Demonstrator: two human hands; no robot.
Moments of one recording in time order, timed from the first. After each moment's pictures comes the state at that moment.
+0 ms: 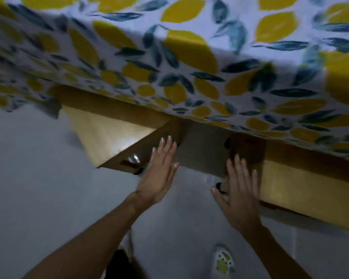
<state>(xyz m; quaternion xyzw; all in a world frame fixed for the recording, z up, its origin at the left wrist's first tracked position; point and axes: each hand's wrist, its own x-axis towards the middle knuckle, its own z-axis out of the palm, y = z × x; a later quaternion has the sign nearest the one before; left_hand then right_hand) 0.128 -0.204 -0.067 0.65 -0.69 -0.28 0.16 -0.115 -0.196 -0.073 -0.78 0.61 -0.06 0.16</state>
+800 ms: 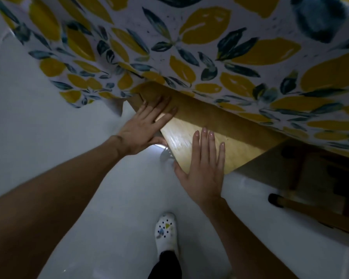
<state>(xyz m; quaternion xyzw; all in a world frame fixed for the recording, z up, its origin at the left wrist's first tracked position) 0.493 -0.289 -0.100 0.55 -0.83 -0.10 -0.05 0.266 -0.235 -0.101 -0.81 0.58 -0.04 0.09</state>
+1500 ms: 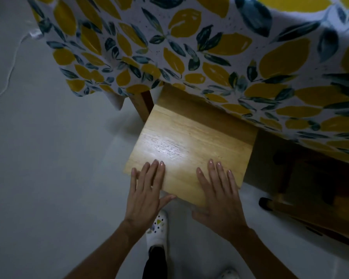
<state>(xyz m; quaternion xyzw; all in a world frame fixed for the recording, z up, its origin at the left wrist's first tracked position) 0.357 -0.100 -0.095 0.75 -0.66 -0.10 0.00 0.144 -0.175 -0.087 -0.90 0.42 0.04 0.12</state>
